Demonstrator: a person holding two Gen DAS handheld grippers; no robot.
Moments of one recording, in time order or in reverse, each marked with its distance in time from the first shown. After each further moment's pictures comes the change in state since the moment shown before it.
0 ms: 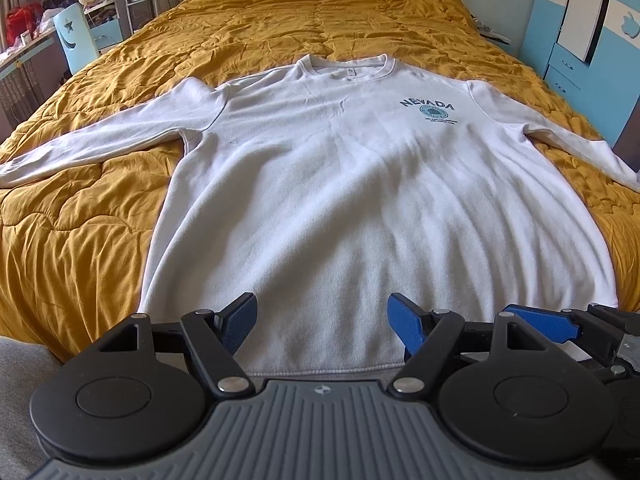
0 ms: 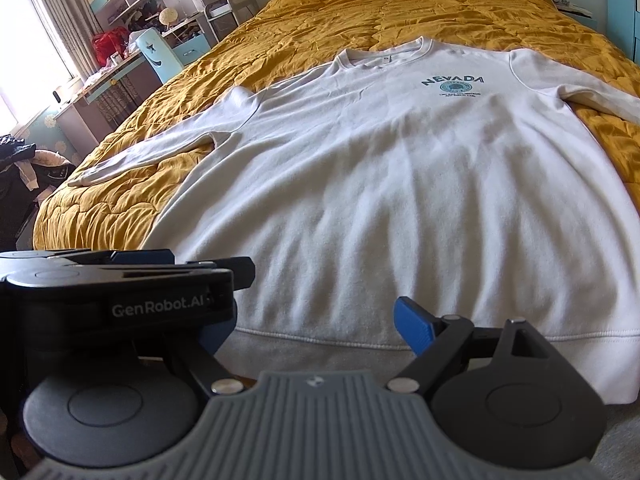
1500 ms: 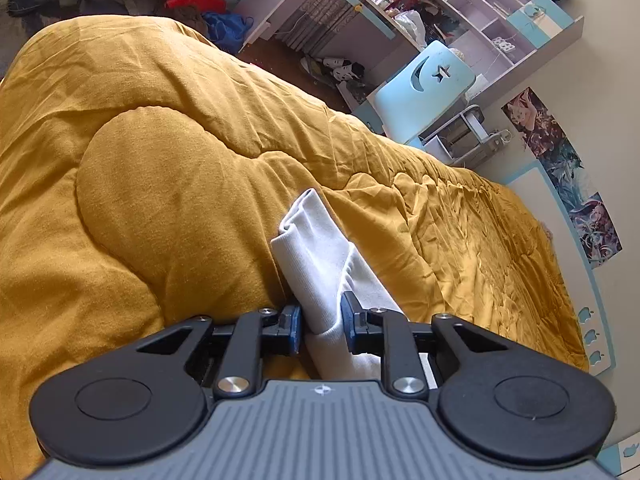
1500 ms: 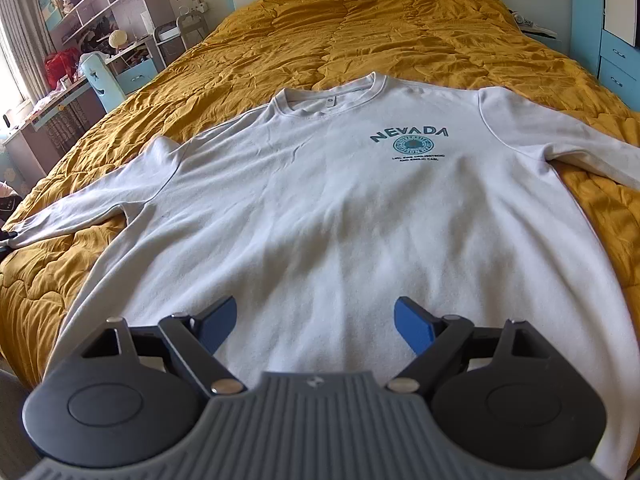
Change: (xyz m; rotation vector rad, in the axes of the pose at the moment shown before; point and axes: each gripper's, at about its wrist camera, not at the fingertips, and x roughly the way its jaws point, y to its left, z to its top) left arm 0.091 0.505 0.041 -1.129 -0.422 0.091; right arm 0.072 -0.038 0.089 0.032 -0.060 -0.156
